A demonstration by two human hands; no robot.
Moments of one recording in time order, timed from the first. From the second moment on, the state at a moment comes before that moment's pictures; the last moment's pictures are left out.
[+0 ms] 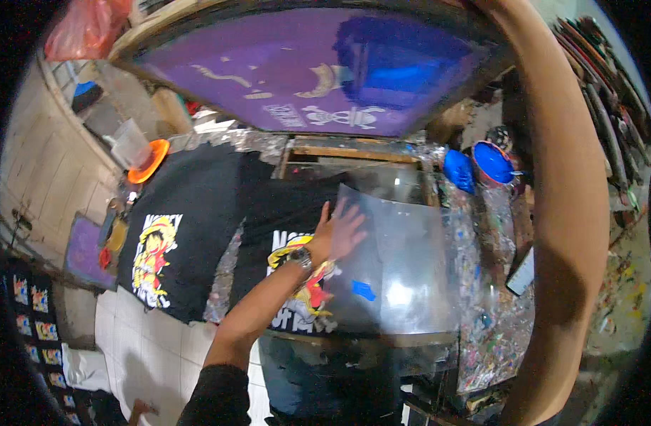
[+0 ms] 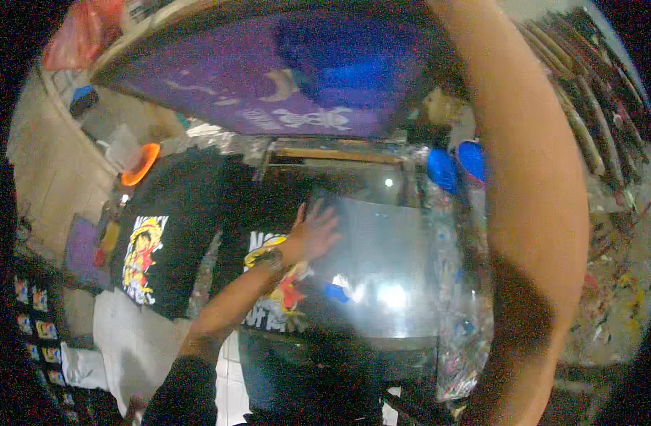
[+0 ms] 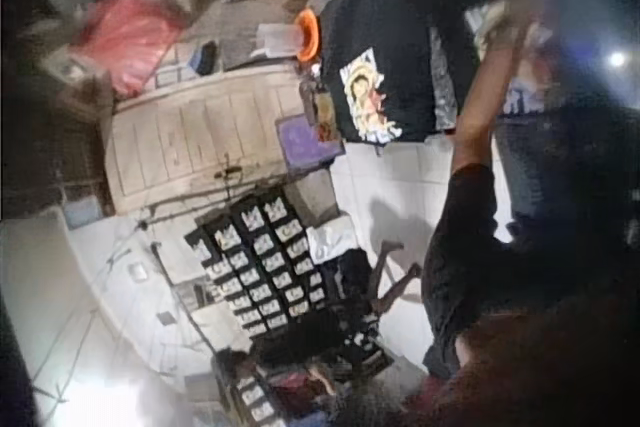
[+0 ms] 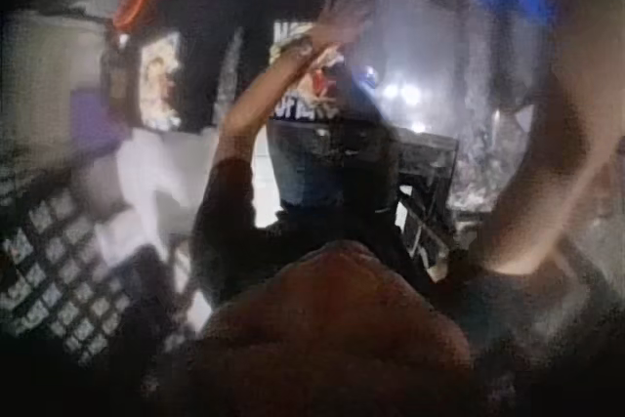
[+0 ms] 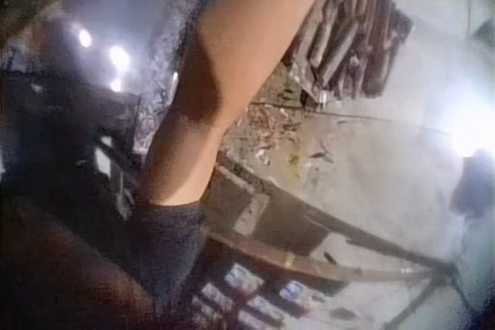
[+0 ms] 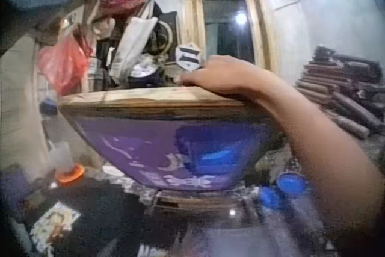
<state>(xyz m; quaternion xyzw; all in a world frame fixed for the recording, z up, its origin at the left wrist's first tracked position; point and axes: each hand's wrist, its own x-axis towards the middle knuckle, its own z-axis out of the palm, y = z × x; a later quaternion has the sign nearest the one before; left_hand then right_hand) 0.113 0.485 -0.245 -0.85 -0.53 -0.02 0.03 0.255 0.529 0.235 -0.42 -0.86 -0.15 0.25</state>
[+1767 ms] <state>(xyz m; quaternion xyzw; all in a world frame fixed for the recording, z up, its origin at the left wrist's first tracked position) 0.049 0.374 -0.232 -0.84 -0.53 -0.12 -0.01 0.256 0.547 0.248 -0.33 -0.92 0.08 0.19</state>
